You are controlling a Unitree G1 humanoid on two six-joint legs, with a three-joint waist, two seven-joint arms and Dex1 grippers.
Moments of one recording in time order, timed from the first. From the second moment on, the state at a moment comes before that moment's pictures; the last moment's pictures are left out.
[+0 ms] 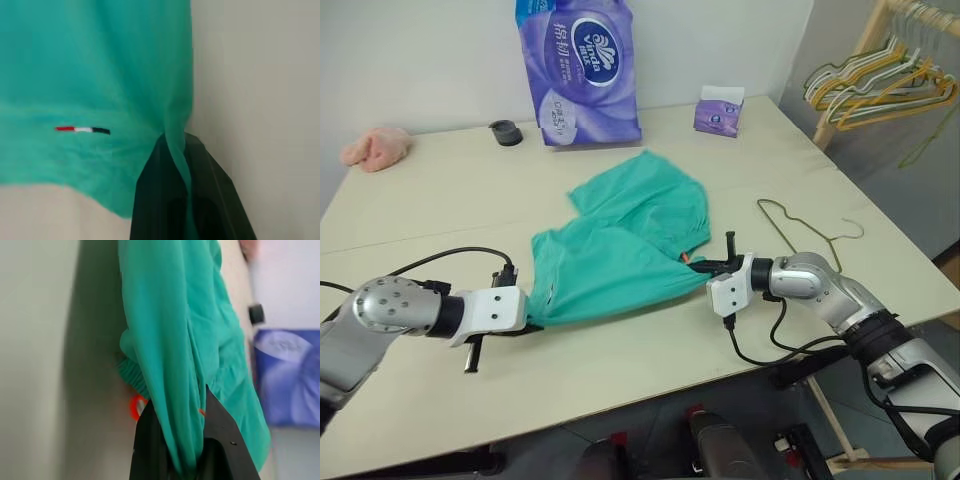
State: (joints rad) left arm 0.01 1.37 -0.04 -0.16 -0.38 0.06 -1.18; right arm -0.66 -0.68 0.54 0.29 -0.29 -0.61 0.72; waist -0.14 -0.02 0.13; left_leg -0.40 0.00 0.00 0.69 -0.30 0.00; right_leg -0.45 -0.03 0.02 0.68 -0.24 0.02
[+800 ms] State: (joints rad) left arm 0.07 1.25 -0.04 -0.27 -0.38 0.19 -1.23; right arm -0.60 -0.81 0.49 0.11 -0.20 -0.47 0.99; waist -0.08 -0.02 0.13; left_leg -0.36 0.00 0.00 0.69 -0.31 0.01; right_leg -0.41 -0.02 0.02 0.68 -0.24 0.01
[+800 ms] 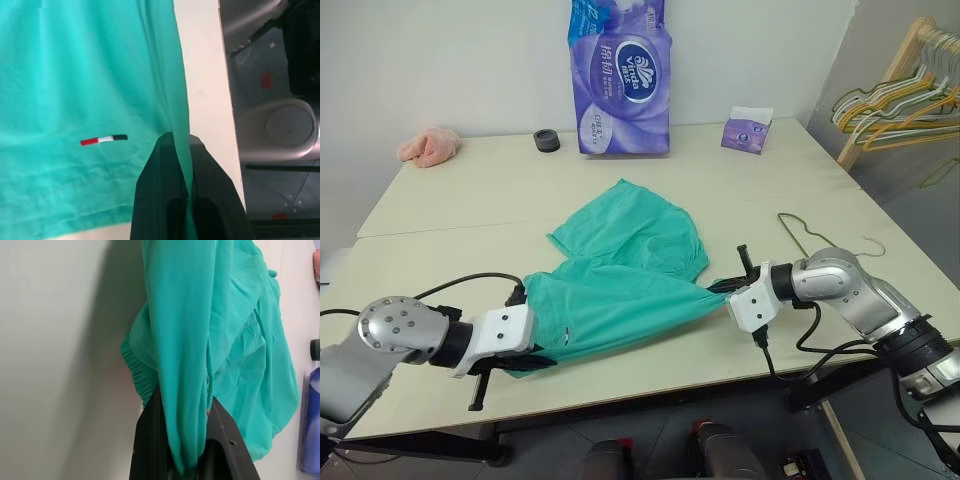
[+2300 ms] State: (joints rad) left arm 0.37 1.22 0.16 -0.35 -0.45 0.36 -1.40; right arm -0.48 -0.74 0.22 -0.20 0.13 0.40 1.01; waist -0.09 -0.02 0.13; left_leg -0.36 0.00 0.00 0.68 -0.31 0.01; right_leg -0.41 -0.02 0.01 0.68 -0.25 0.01
